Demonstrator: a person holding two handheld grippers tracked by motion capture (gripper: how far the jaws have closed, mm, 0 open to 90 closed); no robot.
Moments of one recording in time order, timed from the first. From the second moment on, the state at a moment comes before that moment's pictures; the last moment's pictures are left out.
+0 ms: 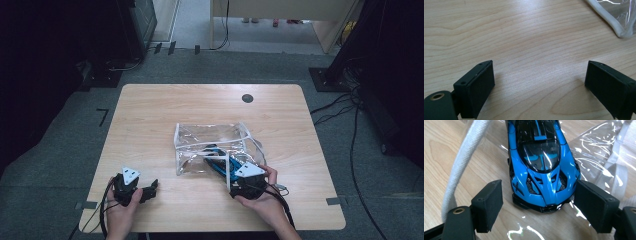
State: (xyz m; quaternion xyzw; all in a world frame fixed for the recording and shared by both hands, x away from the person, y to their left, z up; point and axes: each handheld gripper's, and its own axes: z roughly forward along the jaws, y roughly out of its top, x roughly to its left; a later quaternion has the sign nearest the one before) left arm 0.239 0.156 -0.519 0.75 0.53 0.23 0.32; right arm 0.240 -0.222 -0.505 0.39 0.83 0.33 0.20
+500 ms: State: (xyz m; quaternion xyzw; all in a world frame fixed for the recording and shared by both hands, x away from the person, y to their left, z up) left arm 0.239 0.156 -0.519 0.75 0.53 0.23 0.32; right arm 0.245 -0.220 -0.514 0.40 0.82 0.34 0.22
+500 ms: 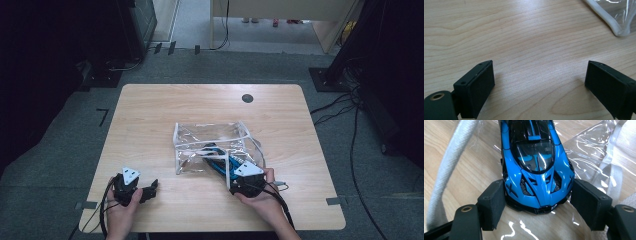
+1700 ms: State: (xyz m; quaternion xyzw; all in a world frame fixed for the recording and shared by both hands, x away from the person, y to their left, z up) left arm 0.239 0.155 -0.519 0.75 0.53 0.23 0.32; right arm 0.220 -0.269 -0.469 0.42 0.76 0.42 0.24
